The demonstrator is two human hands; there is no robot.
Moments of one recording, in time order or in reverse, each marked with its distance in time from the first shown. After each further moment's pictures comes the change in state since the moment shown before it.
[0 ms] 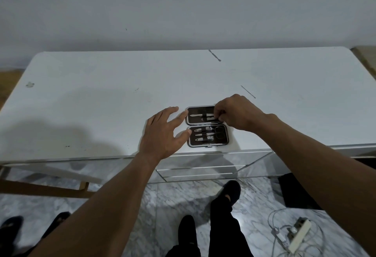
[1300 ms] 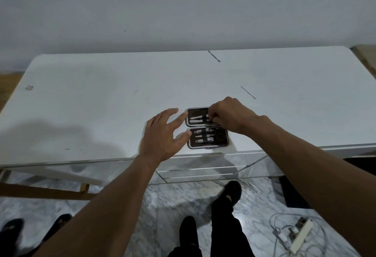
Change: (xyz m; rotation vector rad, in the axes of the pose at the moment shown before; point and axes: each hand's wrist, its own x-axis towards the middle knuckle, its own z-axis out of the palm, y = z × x) left_hand 0.000 0.002 -0.002 -0.006 -0.001 -0.005; right_hand 0.006 -0.013 0.007 -0.070 -0.027 -0.037
